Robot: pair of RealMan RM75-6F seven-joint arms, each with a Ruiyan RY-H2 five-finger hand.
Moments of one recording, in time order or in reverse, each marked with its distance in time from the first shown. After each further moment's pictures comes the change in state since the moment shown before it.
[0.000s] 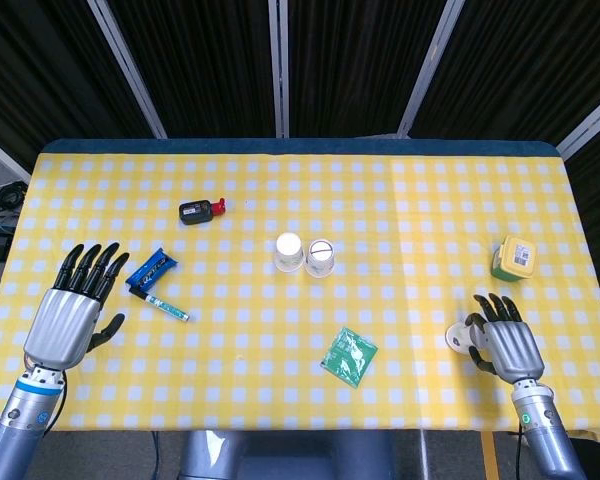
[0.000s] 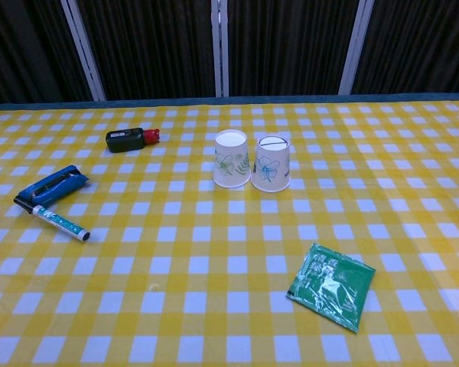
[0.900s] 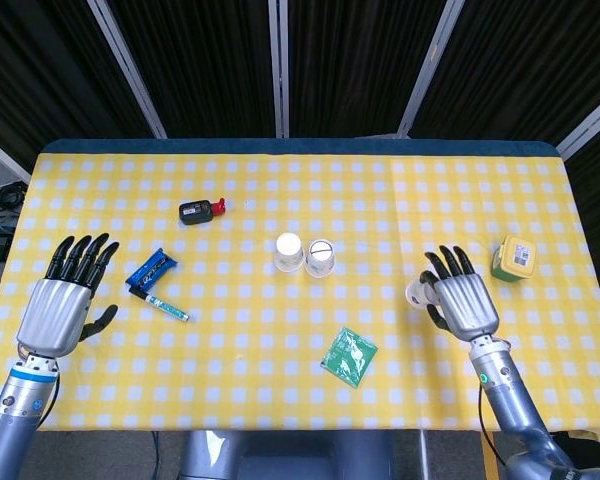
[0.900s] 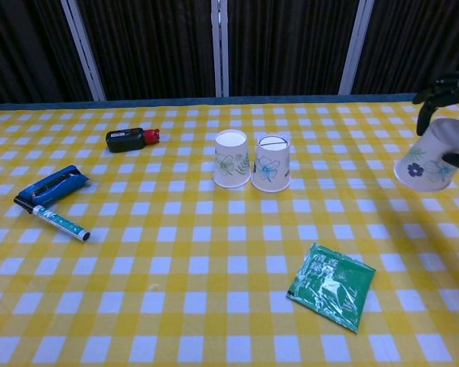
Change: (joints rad) left arm 0.006 0.018 -0.073 0.018 -0.077 -0.071 -0.056; right arm 0.212 0.014 0.155 -0.209 0.106 -0.063 -0.312
